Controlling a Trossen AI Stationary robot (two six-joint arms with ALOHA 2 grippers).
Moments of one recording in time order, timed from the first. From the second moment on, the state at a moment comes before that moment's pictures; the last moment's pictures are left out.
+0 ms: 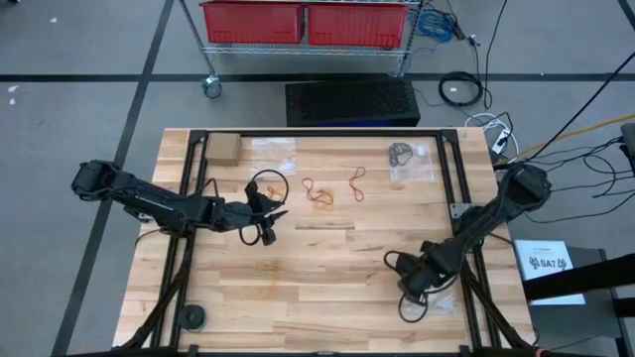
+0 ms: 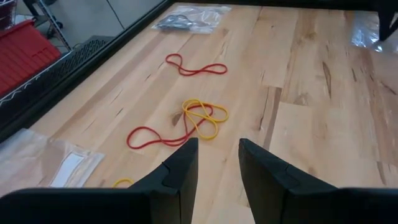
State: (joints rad) left arm -0.17 1.13 0.47 0.17 -0.50 -0.18; right arm 0.69 1.53 0.74 -0.73 -0.09 1.15
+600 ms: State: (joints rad) left arm -0.17 1.13 0.47 0.17 -0.50 -0.18; right arm 0.24 1.60 0.79 -0.48 0.07 0.60
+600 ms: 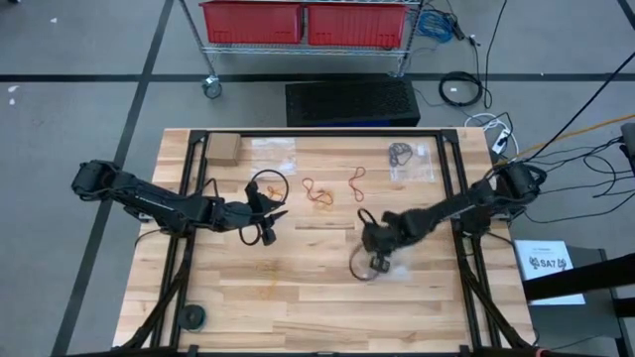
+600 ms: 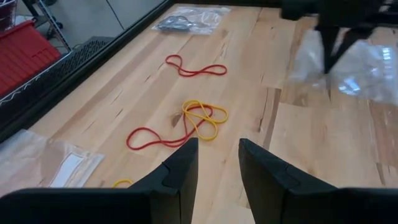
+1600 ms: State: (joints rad) left arm -0.17 1.13 0.47 0.17 -0.50 -0.20; right arm 0.39 1.60 1.11 -0.78 0.11 0.62
